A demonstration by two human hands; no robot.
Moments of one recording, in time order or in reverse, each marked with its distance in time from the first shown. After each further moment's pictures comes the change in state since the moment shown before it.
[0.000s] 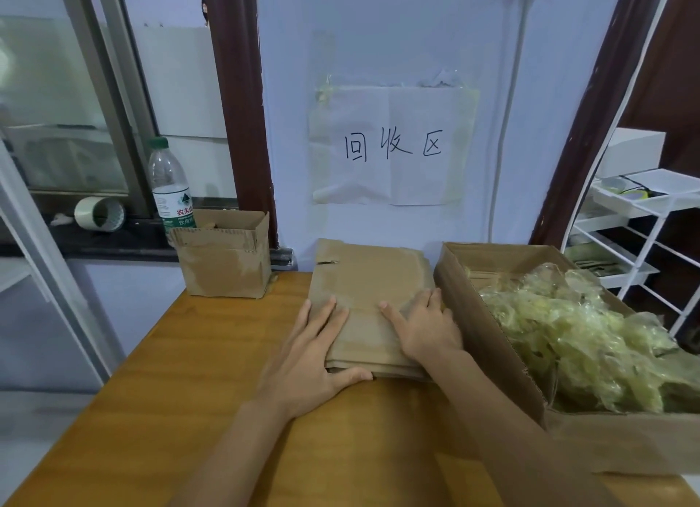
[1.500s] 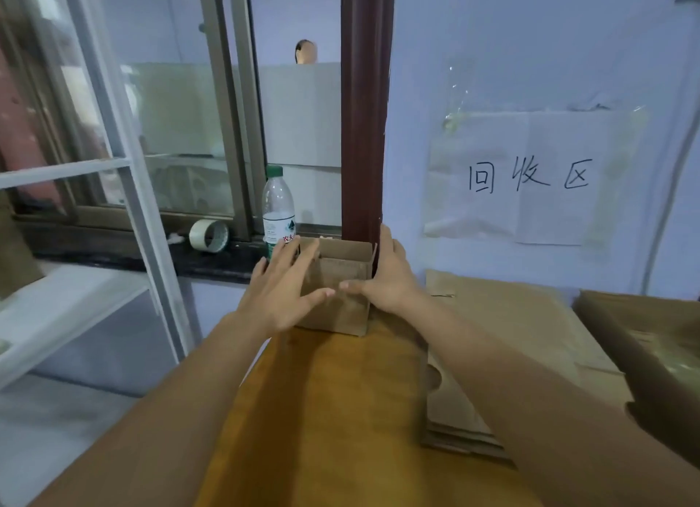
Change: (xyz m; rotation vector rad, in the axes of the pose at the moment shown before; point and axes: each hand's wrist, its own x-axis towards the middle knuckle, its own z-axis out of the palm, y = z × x) left_hand 0.048 -0.178 -0.153 0.141 0.200 -0.228; right_hand 0.055 -0.248 0.019 0.454 -0.039 -0.523
